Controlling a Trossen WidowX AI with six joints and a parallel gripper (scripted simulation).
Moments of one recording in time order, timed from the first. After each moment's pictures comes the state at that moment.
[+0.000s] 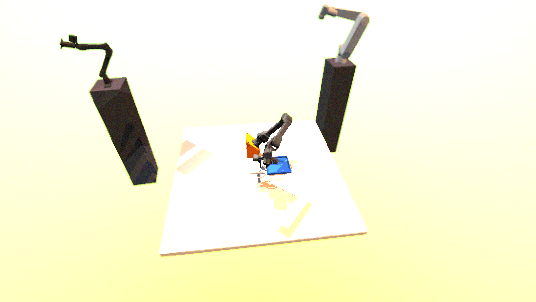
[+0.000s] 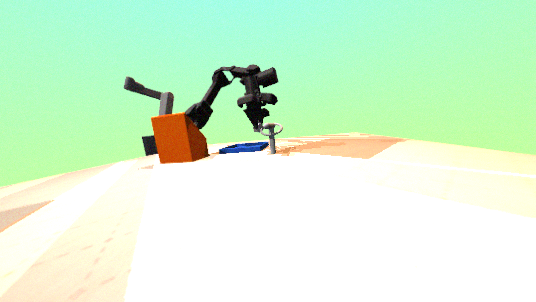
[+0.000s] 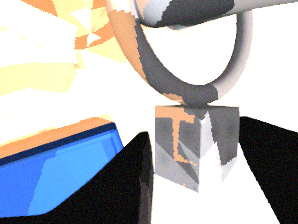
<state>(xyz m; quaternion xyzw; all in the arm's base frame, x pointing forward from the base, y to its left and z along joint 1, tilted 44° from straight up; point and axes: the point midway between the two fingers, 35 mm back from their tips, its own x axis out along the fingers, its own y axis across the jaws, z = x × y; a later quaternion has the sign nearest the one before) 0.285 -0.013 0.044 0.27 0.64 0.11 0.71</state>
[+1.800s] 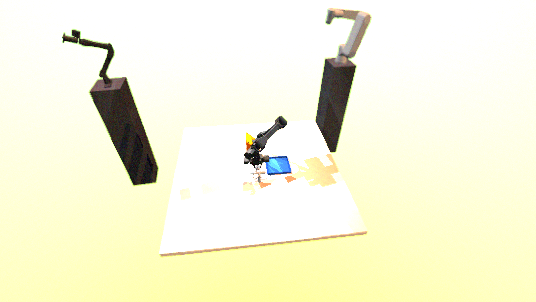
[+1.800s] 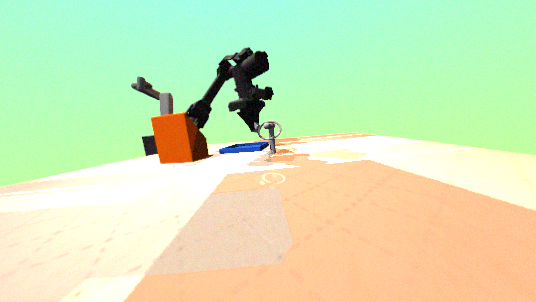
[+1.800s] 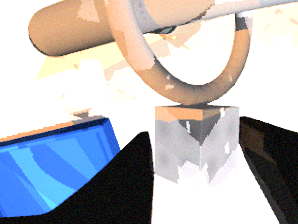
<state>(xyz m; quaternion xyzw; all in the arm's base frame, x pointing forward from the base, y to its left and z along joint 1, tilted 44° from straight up) 0.279 -0.051 0.011 0.38 0.59 0.21 0.68</state>
